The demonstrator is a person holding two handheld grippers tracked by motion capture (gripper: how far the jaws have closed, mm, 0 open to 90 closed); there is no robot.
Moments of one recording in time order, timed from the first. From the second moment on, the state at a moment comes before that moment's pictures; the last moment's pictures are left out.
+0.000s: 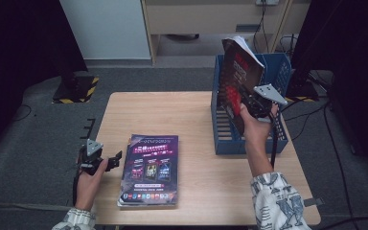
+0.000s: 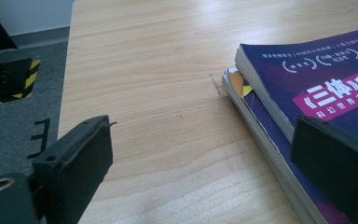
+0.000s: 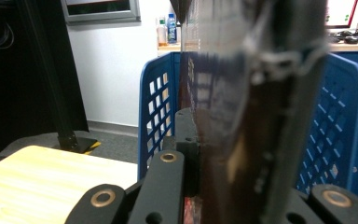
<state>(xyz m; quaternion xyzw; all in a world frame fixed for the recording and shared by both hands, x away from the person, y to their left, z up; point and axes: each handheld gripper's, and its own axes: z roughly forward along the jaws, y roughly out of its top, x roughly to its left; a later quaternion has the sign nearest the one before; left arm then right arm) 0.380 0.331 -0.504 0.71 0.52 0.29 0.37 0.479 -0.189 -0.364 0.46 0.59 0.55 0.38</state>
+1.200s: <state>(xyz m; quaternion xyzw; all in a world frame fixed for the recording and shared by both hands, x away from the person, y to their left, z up) 0.382 0.328 -0.505 0.72 0.51 0.30 0.36 0.486 -0.169 -0.416 0.45 0.62 0.52 0.38</state>
